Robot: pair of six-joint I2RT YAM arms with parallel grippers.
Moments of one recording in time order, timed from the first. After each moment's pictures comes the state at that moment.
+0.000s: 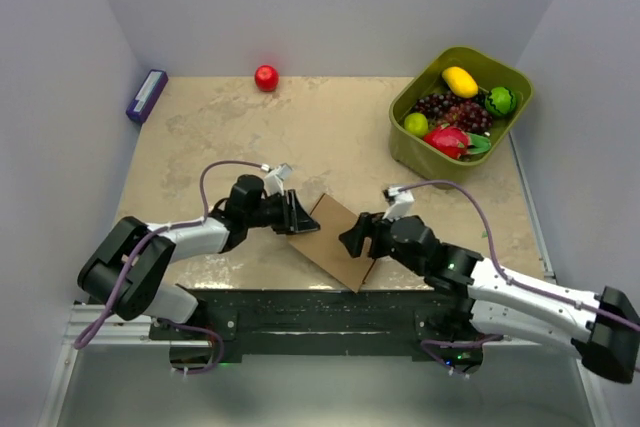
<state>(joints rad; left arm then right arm) -0.55 1.44 0.47 0.42 0.56 -0.75 0.97 0.80 0.42 -0.08 0.27 0.74</state>
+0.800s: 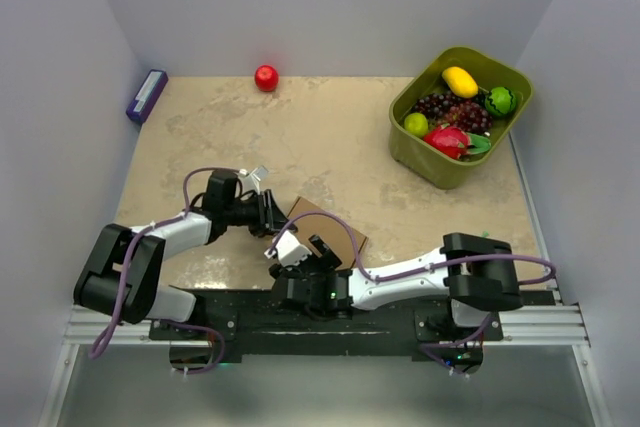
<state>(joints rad) -0.30 1.40 0.47 0.15 0.81 -0.68 1.53 1.69 0.97 -0.22 0.96 0.47</state>
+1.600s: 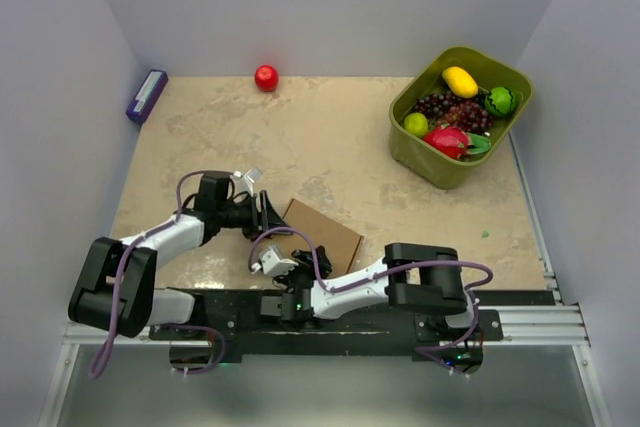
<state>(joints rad) -0.24 1.32 0.47 0.01 0.88 -0.64 1.56 2.00 1.16 -0.47 1.24 0.50</state>
